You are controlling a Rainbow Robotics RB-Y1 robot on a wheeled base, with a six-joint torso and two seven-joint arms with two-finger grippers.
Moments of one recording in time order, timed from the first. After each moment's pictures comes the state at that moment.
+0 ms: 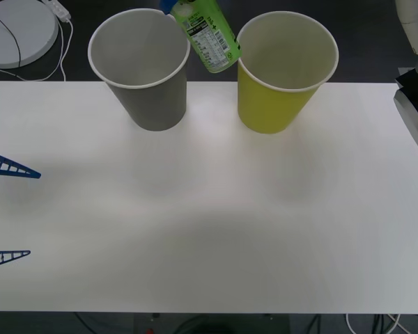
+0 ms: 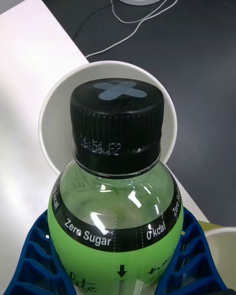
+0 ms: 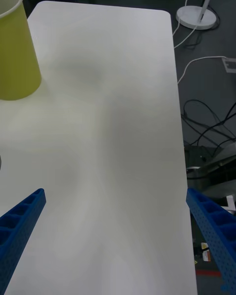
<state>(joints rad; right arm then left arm) -1.46 -0.42 0.37 -1.34 2.21 -1.56 -1.45 0.35 1.16 0.50 -2.02 -1.00 -1.38 0.08</state>
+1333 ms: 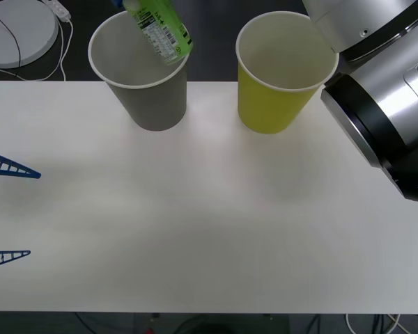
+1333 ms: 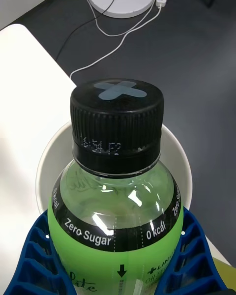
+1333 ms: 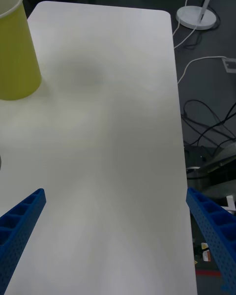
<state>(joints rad) -1.61 -0.18 0.37 -1.00 2.43 -1.39 -1.46 0.35 1.16 0.50 -2.02 -1.00 -1.38 0.08</state>
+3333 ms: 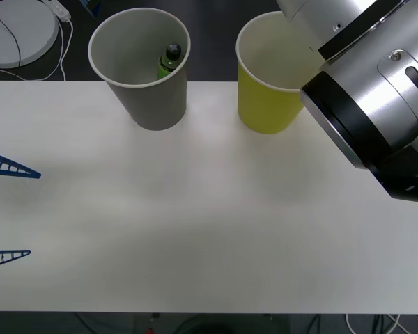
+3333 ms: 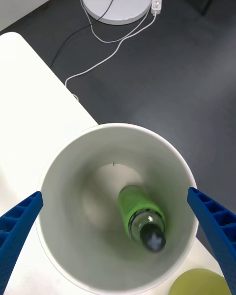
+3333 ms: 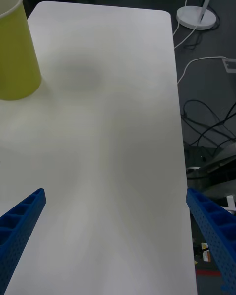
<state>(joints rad) -1.68 -0.12 0.39 -0.85 2.45 -1.29 -1.45 0.35 1.16 0.50 -2.02 -1.00 -1.38 0.08</state>
